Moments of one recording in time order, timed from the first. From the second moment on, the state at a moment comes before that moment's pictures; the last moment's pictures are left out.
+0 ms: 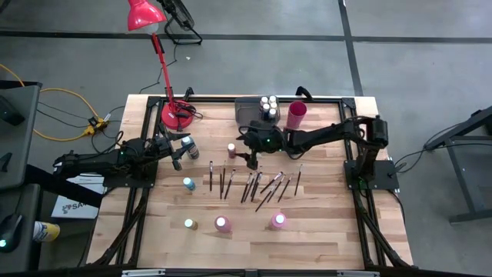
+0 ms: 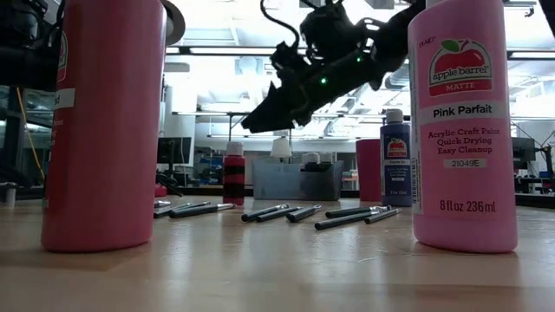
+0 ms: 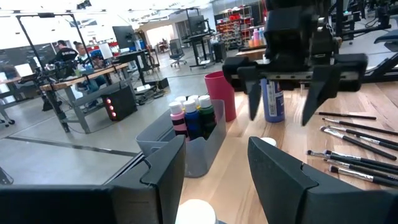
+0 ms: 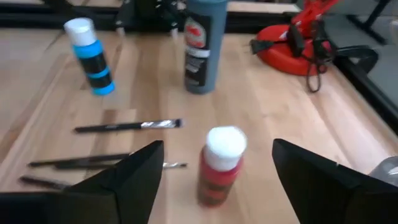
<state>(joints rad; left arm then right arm) 0.08 0.02 0.02 0.04 -0.37 0.21 -0.16 1.84 1.03 0.39 -0.03 -0.08</state>
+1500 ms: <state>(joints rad) 0.08 0.02 0.02 0.04 -0.37 0.21 -0.20 2.02 1.10 0.50 -0.11 -0.02</state>
